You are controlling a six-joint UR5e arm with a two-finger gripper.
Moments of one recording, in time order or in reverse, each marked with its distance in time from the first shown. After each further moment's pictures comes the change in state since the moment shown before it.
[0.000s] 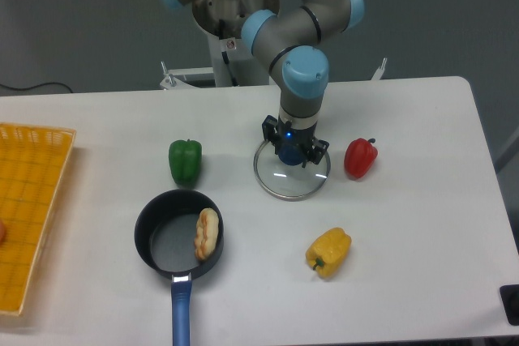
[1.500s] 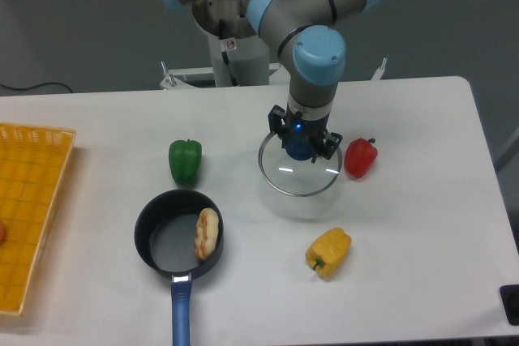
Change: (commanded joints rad) arm -0.012 0.052 0.250 -0.302 0.003 -0.011
